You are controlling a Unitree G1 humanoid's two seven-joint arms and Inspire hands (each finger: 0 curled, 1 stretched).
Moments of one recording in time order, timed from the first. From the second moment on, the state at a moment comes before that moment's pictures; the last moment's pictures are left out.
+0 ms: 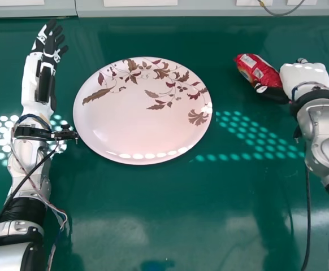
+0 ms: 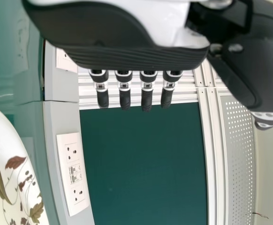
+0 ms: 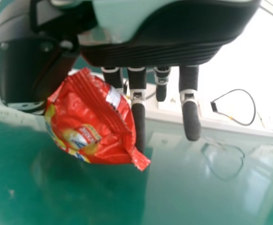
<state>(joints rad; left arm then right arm) -0.57 0.31 0.22 0.77 -0.11 -0.75 -0.15 -0.68 -0.74 0.39 0.38 -1.00 0.32 0.17</state>
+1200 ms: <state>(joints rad) -0.57 0.31 0.22 0.77 -0.11 -0.75 -0.16 -0.59 -0.63 0.27 -0.10 -0.96 0.24 0.16</state>
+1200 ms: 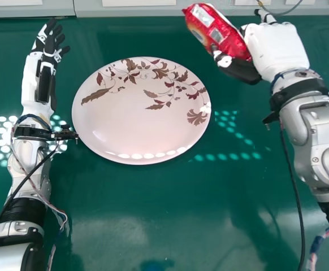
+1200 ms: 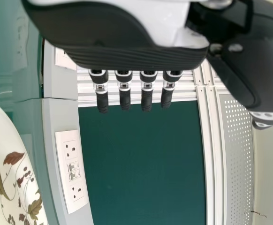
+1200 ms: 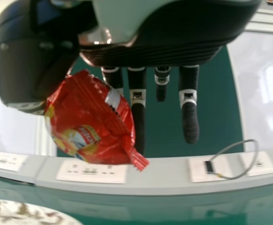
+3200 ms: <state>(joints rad) -0.58 0.27 0.22 0.74 -0.10 -0.75 -0.14 -0.88 -0.45 0.53 0.29 -0.98 0.00 0.13</state>
